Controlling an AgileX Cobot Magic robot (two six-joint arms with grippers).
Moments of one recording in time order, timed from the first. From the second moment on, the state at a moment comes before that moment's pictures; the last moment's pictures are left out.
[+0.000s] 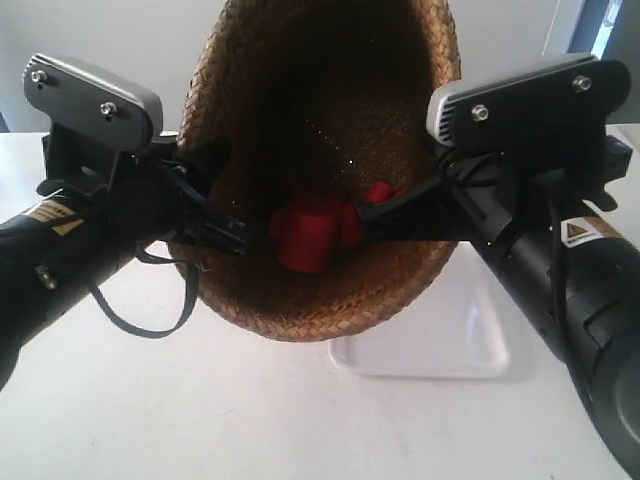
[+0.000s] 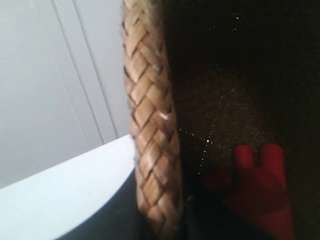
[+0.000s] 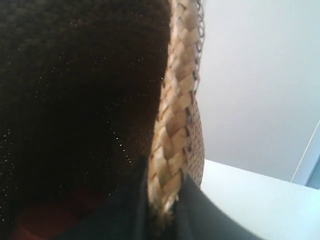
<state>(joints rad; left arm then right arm) -0.75 1.31 -0.59 -0.65 -0.69 0.65 0.87 1.22 -0.56 1.06 -0.89 -0.94</state>
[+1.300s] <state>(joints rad) -0.63 1.34 -0.60 -0.40 -0.50 0.38 0.92 1.28 -0.48 1.07 -1.02 -0.89</state>
